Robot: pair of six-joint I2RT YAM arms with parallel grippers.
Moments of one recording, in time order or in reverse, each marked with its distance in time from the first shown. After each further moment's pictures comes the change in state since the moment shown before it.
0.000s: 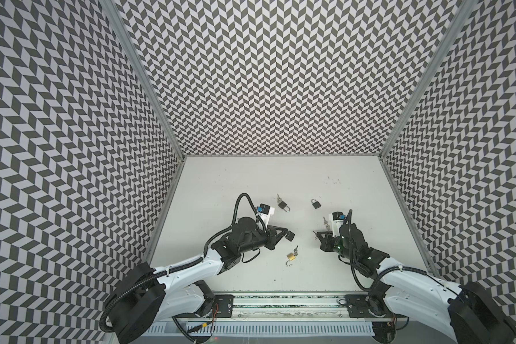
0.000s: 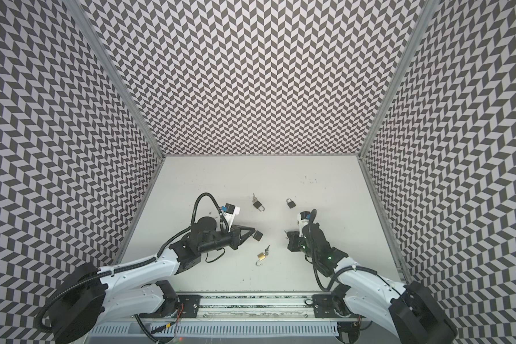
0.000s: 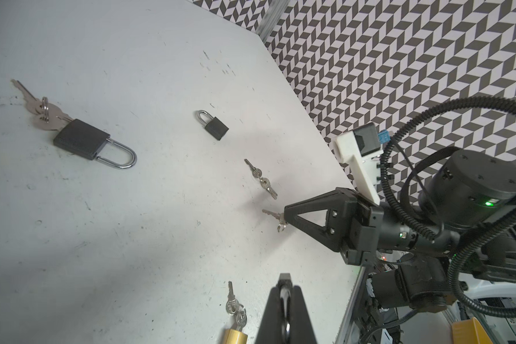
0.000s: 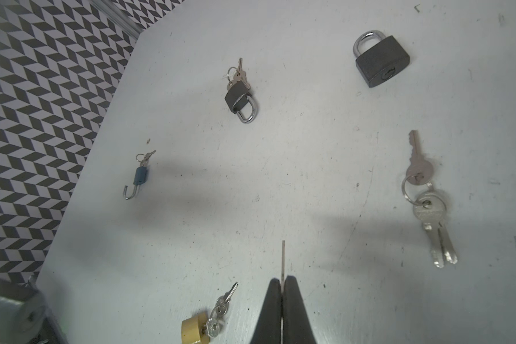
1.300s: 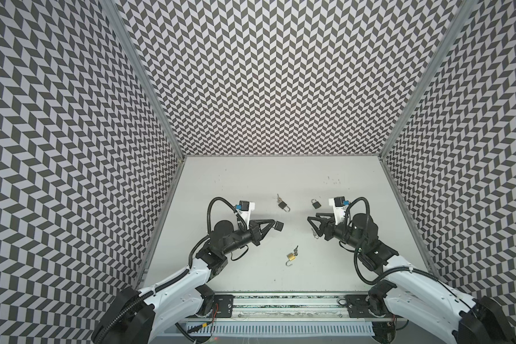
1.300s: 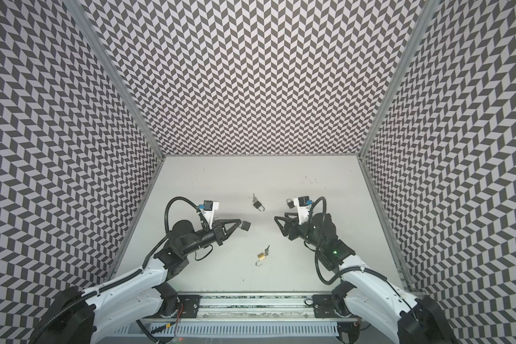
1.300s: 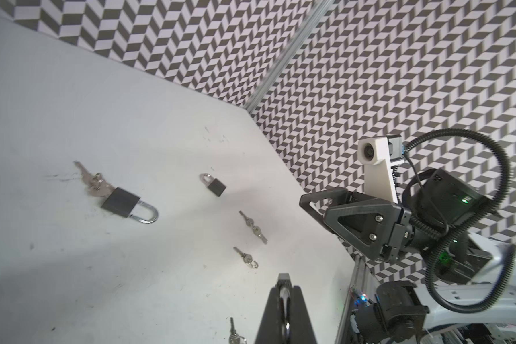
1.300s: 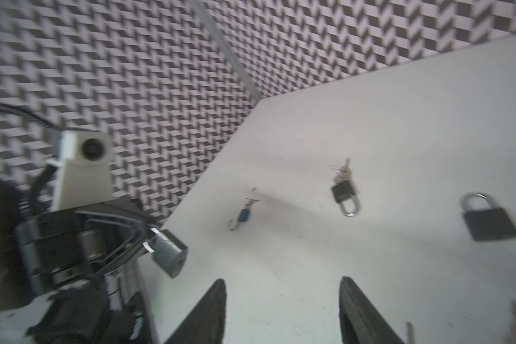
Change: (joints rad) left arm 0.189 -0.204 -0.151 0.229 0.158 -0.055; right arm -0.059 -0.101 0.128 0.166 -0.397 -0.142
